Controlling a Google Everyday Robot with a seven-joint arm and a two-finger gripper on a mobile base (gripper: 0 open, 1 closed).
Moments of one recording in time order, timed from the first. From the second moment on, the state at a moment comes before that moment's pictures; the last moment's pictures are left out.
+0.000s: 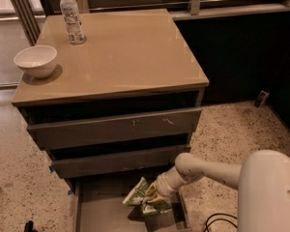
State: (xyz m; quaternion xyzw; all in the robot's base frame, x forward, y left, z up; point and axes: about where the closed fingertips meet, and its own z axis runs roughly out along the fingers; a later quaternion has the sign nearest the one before) arm 0.492 -0.025 0.297 -0.76 0.55 0.27 0.23
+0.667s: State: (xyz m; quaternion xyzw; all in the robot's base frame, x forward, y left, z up) arm 0.510 -0.020 0.248 -0.77 0.52 0.26 0.27
